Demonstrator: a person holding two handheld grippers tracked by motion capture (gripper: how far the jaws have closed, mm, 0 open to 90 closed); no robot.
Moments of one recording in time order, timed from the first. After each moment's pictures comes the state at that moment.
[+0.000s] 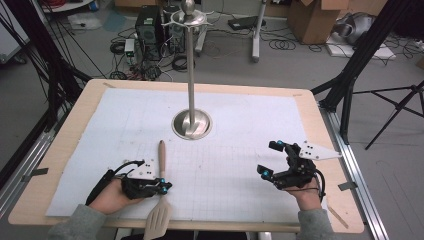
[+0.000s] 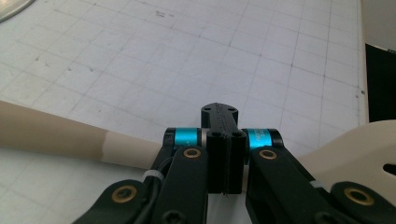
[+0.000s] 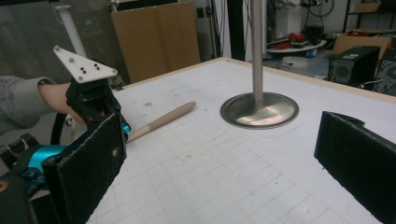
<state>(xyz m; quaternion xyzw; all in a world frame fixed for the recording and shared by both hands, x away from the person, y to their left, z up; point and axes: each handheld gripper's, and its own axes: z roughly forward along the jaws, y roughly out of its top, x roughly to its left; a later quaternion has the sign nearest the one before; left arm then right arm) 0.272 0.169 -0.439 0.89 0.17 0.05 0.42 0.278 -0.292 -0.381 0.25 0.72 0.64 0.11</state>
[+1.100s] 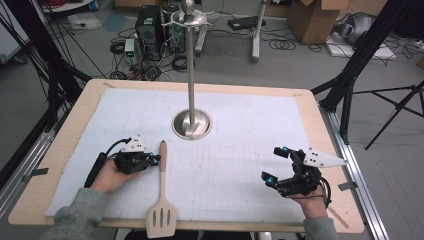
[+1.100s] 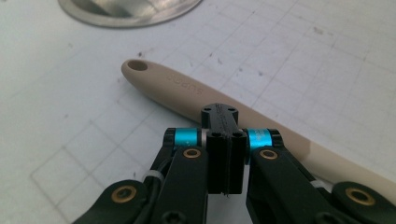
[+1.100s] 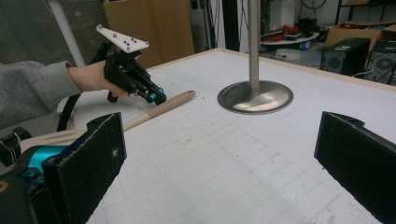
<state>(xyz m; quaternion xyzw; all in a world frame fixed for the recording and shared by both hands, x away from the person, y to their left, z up) 0.333 0.194 -0.439 0.85 0.27 0.13 0.42 0.261 -0.302 -0.383 0.26 0.73 0.62 0.12</state>
